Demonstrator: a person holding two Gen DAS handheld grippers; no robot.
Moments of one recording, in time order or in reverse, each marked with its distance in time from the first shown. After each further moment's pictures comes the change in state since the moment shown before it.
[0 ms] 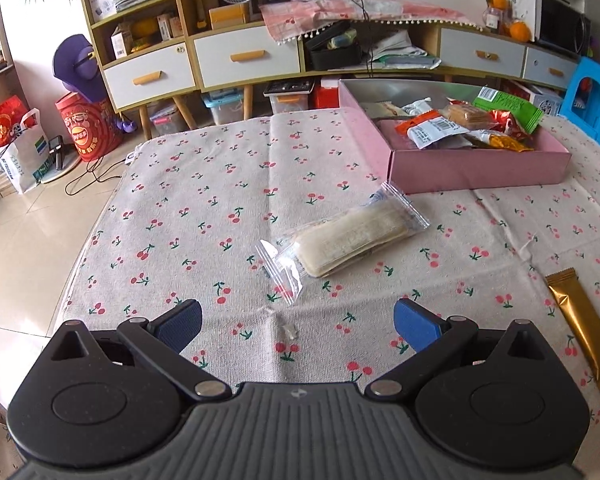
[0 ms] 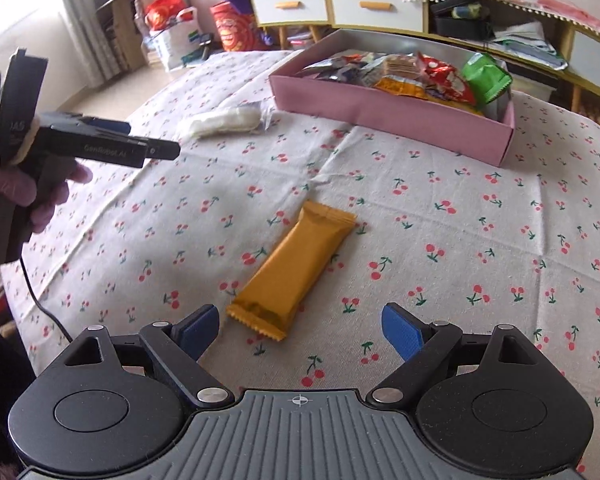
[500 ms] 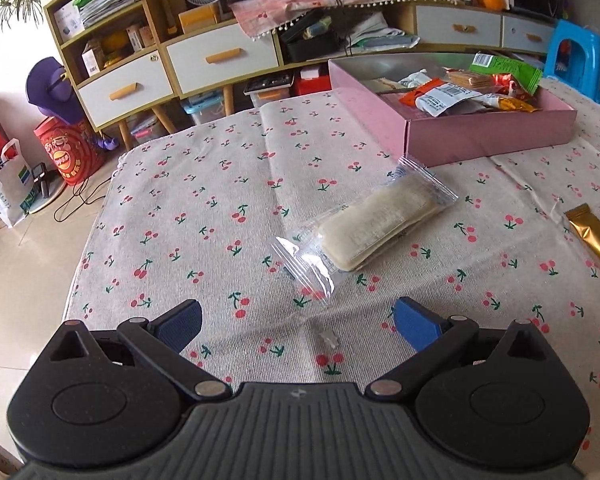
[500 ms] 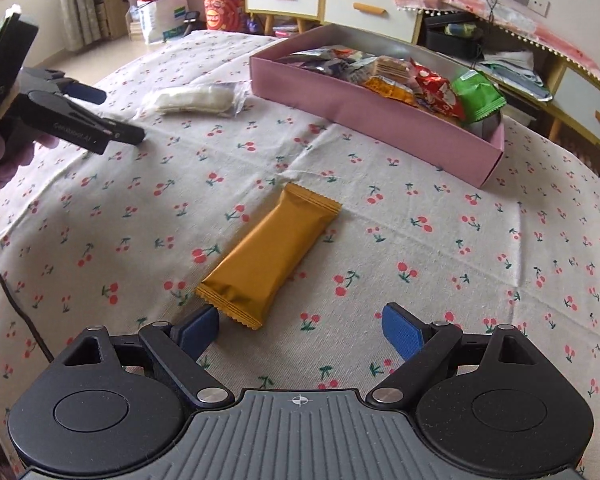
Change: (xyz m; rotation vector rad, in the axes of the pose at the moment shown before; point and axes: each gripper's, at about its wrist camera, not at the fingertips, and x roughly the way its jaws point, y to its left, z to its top) left arm 0.023 0.014 -0.003 0.132 -0.006 -0.017; right arm 0.025 -0.012 0.013 -0.014 -0.005 -0.169
